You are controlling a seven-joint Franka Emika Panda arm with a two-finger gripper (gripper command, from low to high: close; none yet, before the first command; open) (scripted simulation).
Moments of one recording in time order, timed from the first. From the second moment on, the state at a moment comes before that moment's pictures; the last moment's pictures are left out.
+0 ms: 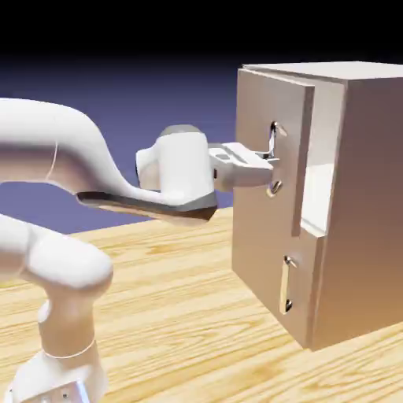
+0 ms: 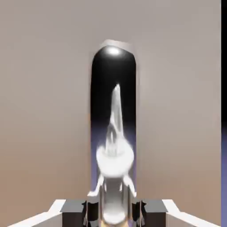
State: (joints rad) arm 0.52 -0.93 -0.56 -2.72 -2.51 2.60 2.90
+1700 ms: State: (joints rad) arm -0.01 -0.90 1.12 -2.42 -0.70 1.35 2.60
